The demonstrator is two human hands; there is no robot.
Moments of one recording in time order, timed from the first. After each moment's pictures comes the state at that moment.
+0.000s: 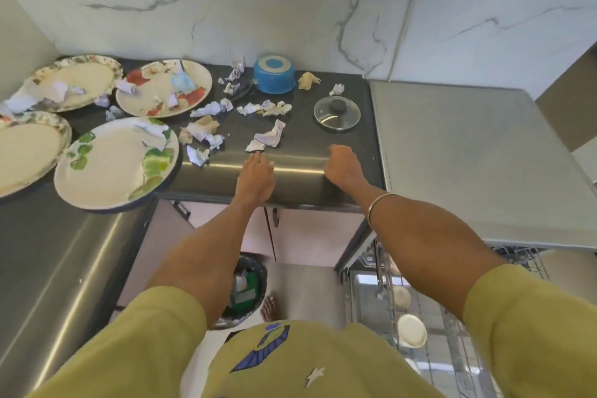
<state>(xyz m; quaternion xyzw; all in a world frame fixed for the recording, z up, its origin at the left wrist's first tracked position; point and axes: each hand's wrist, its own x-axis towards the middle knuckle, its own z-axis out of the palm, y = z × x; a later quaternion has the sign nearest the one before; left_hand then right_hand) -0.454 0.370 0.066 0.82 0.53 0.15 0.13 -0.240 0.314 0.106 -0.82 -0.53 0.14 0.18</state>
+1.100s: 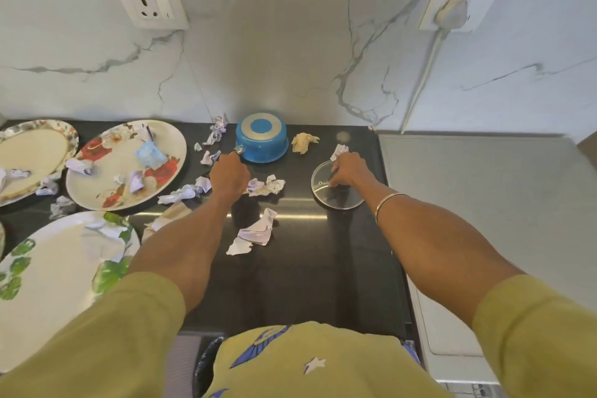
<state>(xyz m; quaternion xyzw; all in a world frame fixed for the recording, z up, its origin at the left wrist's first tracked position) -0.375 0.659 0.092 0.73 0.67 0.11 0.11 -0.115 0.566 0.114 -0.83 -0.50 0.25 0.06</state>
